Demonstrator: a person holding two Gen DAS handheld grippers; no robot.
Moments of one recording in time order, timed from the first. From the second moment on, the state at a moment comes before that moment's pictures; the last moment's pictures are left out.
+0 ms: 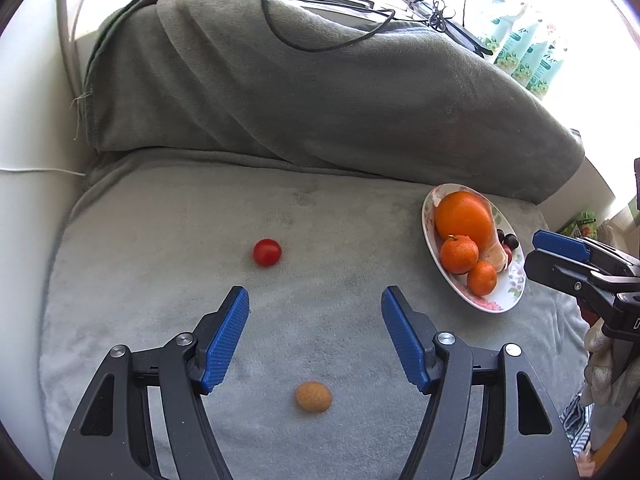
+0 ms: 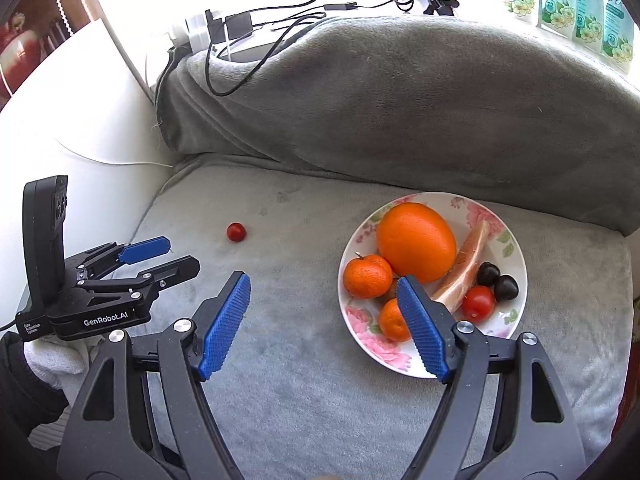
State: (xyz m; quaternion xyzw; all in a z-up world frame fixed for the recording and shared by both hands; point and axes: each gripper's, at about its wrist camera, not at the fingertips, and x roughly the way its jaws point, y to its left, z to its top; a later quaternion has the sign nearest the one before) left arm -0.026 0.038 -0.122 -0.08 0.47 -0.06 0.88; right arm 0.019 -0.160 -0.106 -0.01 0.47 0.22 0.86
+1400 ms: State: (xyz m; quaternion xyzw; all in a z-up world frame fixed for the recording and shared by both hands) left arm 0.022 0.086 -0.179 -0.10 0.49 -0.11 0.86; right arm -0.017 -0.037 -0.202 -0.08 0.53 0.34 0.77
